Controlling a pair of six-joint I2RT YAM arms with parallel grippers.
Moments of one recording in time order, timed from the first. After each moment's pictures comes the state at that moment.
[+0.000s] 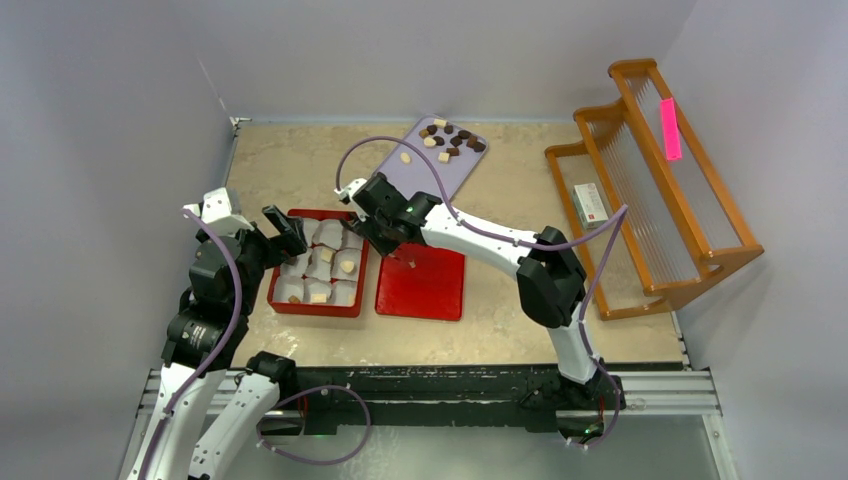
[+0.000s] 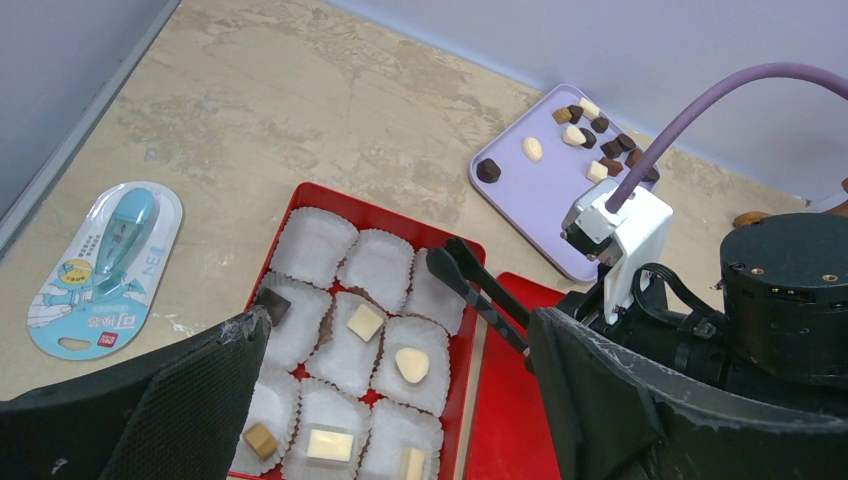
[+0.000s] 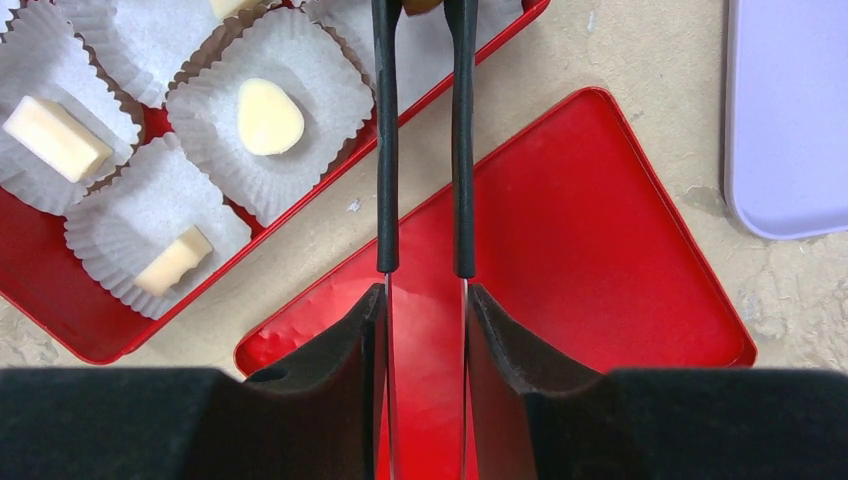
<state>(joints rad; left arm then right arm) -0.27 0.54 0.89 -0.59 -0.32 -0.43 0.96 2.06 1.80 -0.68 0.11 0.07</state>
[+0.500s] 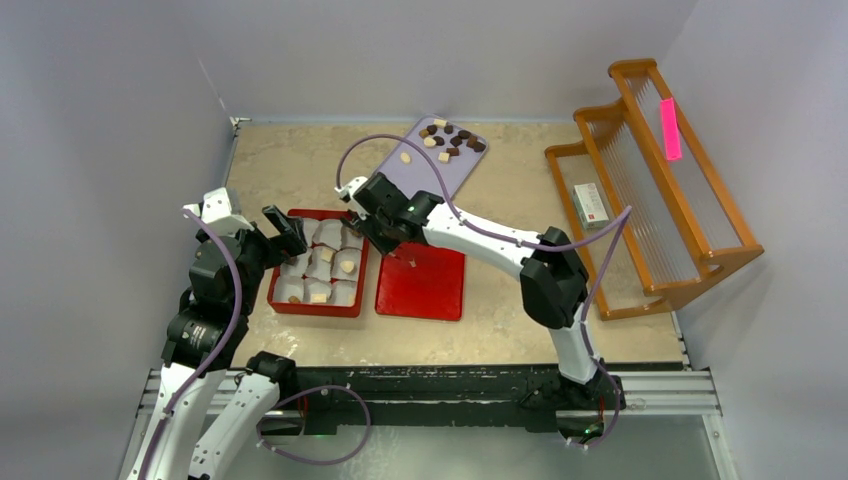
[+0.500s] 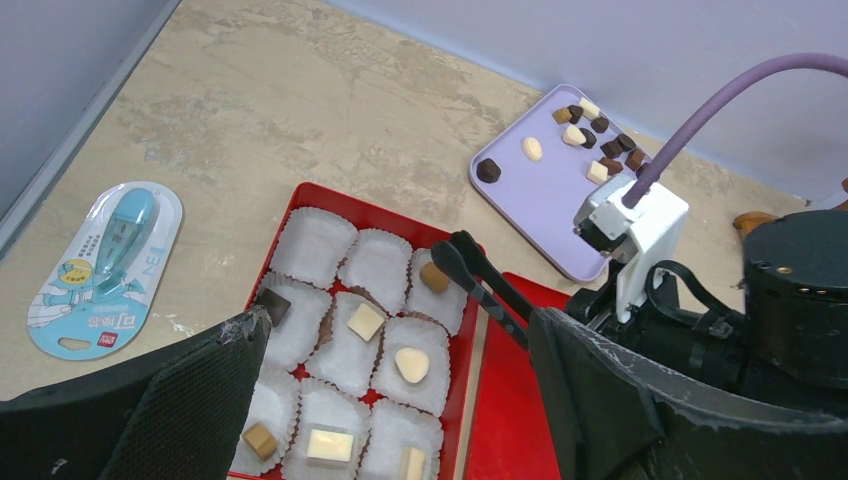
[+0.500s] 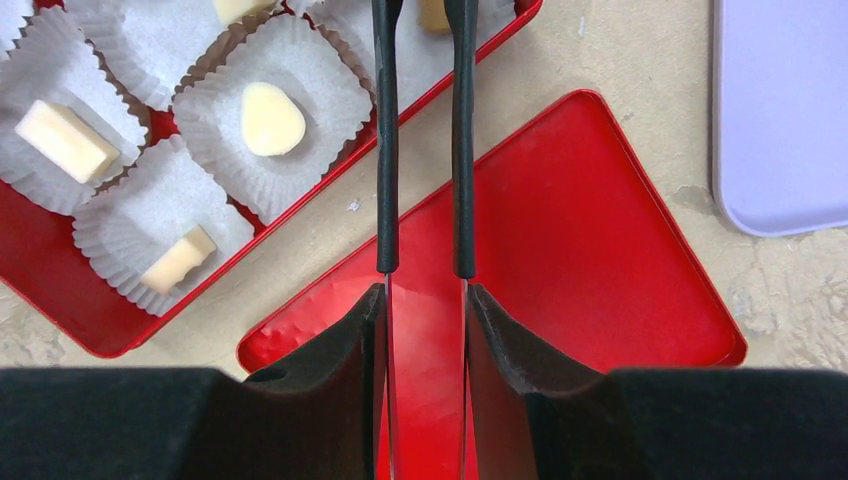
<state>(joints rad) -0.27 0.54 0.89 -0.59 -0.32 -0.43 0.96 2.05 1.80 -0.68 0.12 0.07</state>
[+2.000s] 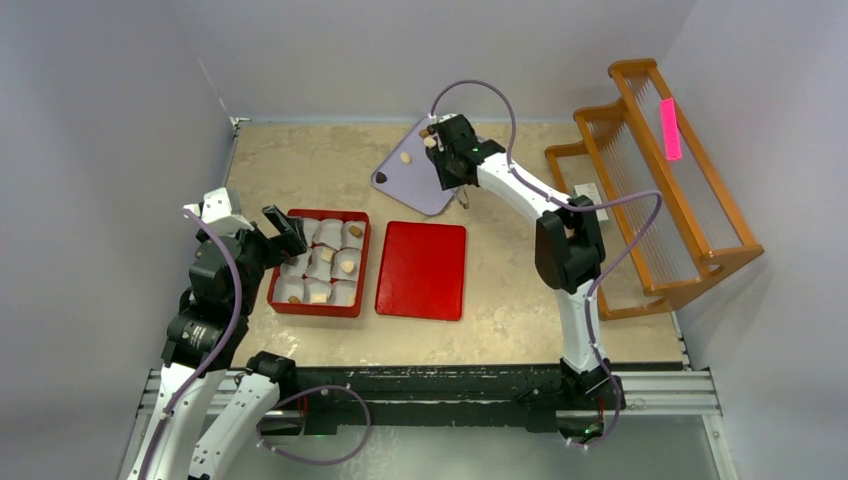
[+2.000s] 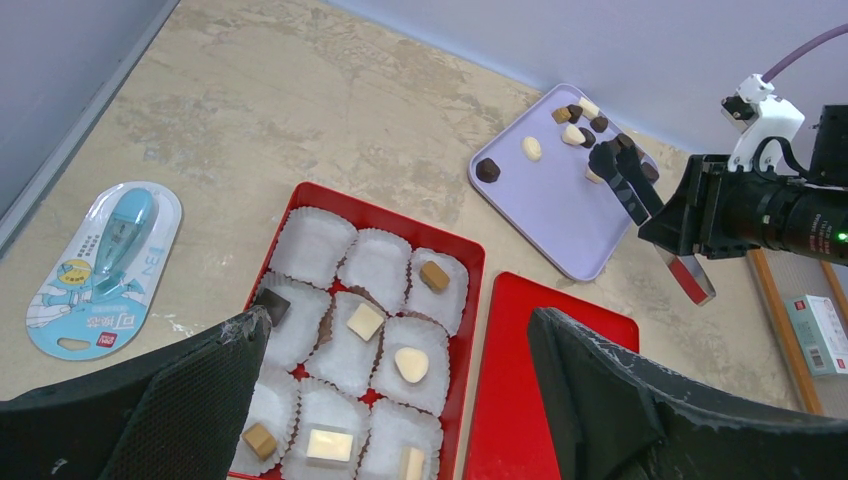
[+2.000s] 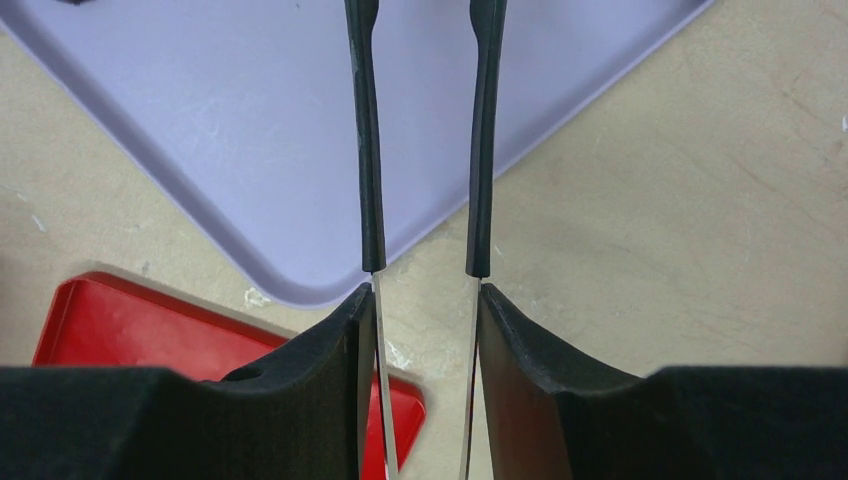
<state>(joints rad) -0.27 0.54 0.88 -0.59 -0.32 -0.43 0.53 2.14 1.87 -0.61 0.20 0.10</state>
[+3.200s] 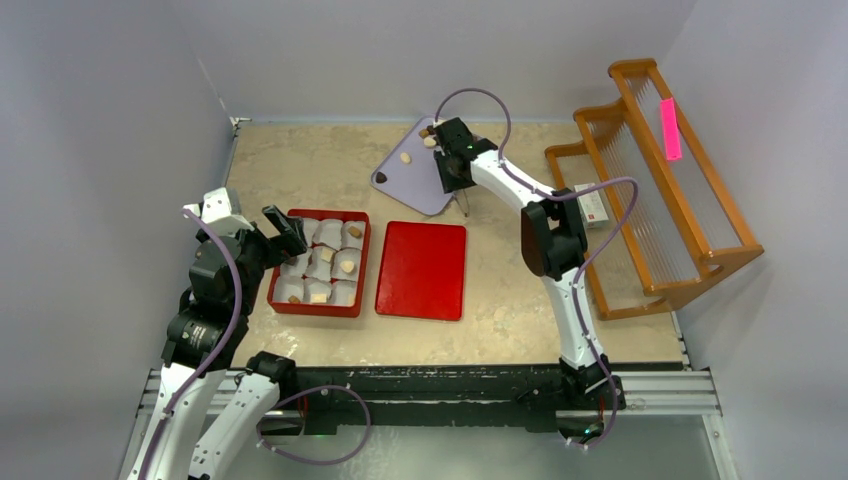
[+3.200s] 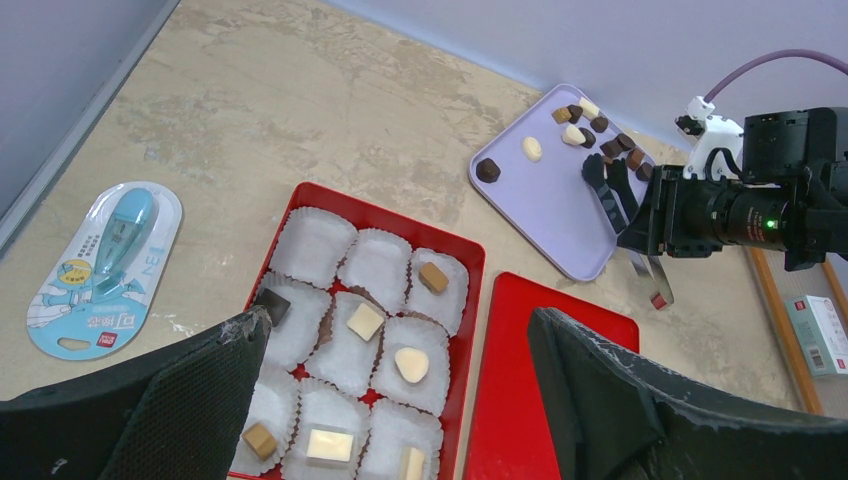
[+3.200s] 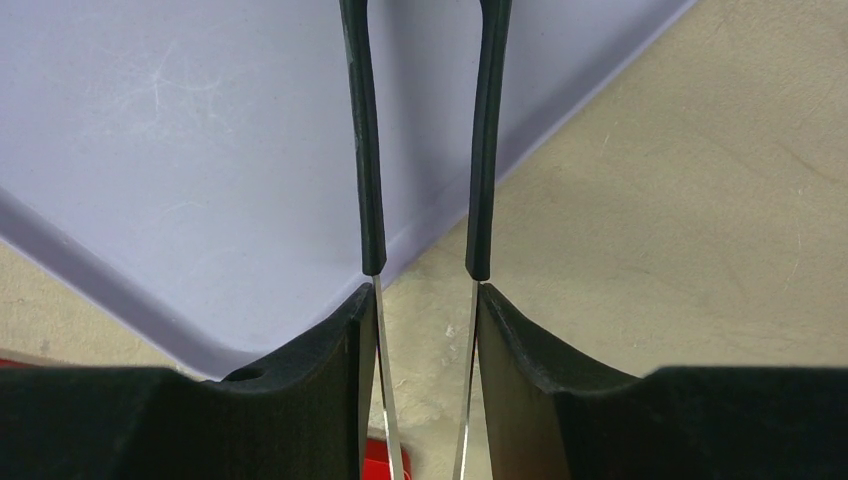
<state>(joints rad) -0.27 0.54 0.88 -0.59 -0.32 -0.43 0.49 2.33 2.03 -0.69 0.21 0.15</state>
